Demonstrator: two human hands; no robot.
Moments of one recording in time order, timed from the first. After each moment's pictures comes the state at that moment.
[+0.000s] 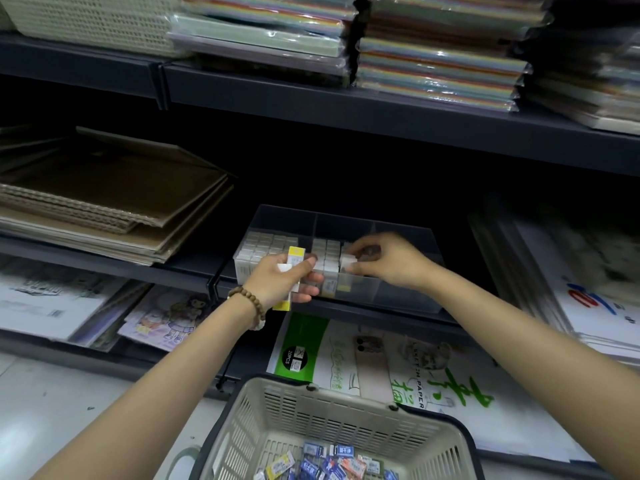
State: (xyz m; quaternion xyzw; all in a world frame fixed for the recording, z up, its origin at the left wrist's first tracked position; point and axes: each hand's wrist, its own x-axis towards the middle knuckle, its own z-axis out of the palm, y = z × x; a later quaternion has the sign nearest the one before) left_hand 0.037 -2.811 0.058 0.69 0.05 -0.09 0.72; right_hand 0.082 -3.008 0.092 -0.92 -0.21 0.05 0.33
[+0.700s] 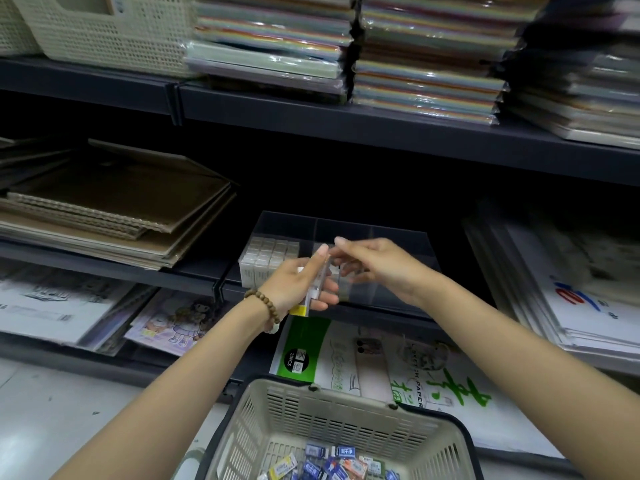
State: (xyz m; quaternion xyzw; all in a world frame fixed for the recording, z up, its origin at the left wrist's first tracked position) left_hand 0.017 -2.829 0.081 0.70 -0.01 -0.12 0.71; right_hand 0.049 -2.992 0.111 -0.80 -0.14 0.16 0.56
